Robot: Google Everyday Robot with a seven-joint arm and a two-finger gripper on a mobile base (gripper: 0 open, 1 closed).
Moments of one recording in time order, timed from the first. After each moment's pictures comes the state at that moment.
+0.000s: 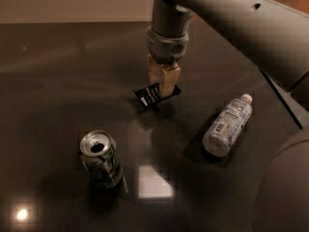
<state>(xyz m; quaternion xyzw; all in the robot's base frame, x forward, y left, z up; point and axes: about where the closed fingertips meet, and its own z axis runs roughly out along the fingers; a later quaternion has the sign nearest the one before) 0.575 -0.018 0.872 -0.86 0.51 0.04 0.06</state>
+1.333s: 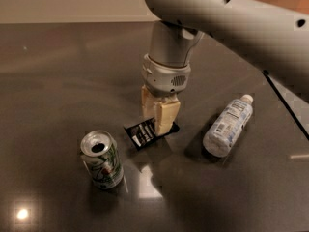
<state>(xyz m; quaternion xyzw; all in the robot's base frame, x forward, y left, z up) 0.458 -0.005 0.862 -0.86 0.49 0.12 0.05</state>
